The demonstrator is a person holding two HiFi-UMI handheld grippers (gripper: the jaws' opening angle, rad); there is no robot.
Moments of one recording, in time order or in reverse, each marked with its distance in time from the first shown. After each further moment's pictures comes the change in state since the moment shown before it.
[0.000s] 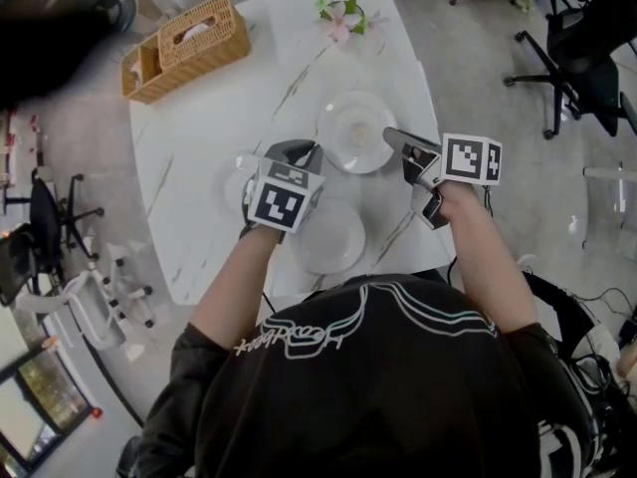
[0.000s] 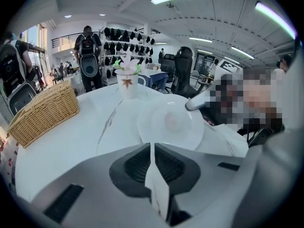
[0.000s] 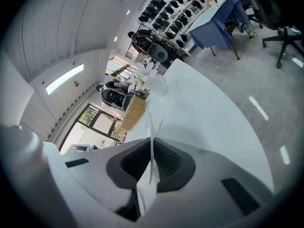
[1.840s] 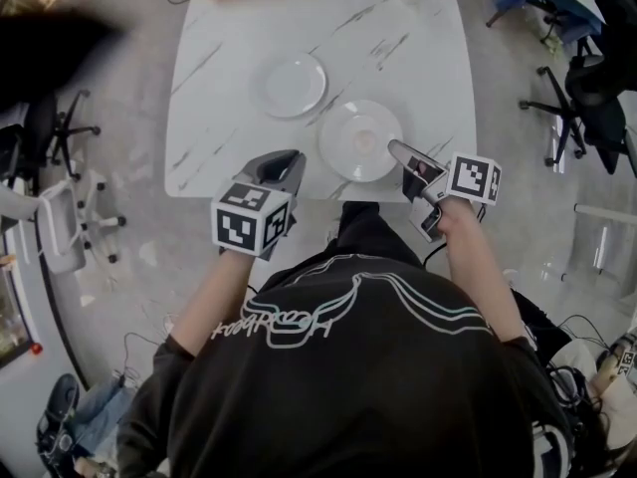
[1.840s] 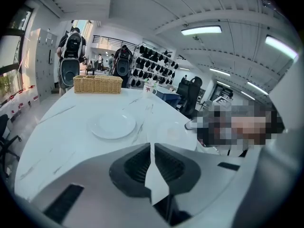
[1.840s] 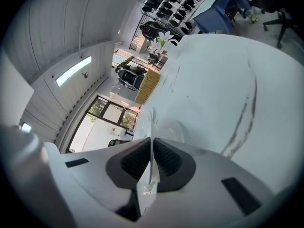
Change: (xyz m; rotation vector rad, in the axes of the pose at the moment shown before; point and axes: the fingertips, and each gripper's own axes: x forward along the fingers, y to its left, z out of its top) left arm -0.185 -0.064 -0.183 -0.343 -0.238 0.068; right arm -0.033 0.070 -0.204 -0.007 0.108 0.060
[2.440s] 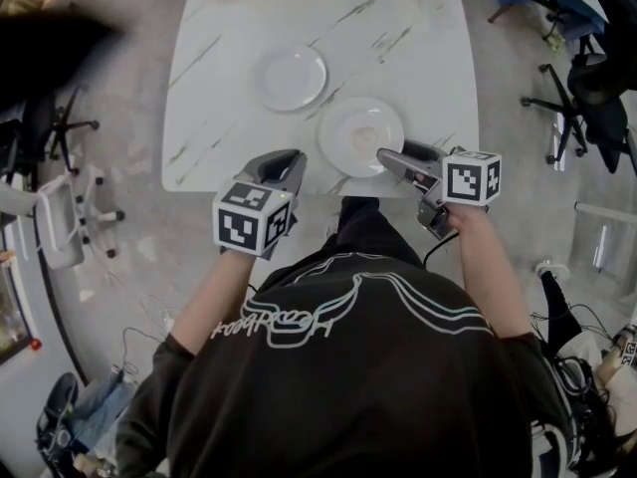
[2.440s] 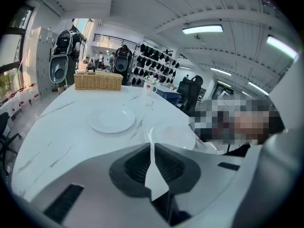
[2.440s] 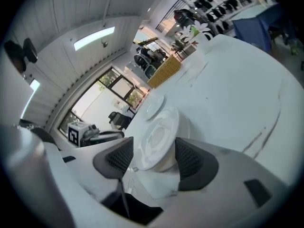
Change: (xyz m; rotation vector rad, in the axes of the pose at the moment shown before) left arm 0.006 -0.002 -0.013 -0.012 0.015 0.005; right arm 0.007 0.006 -0.022 -0.332 0.186 0.042
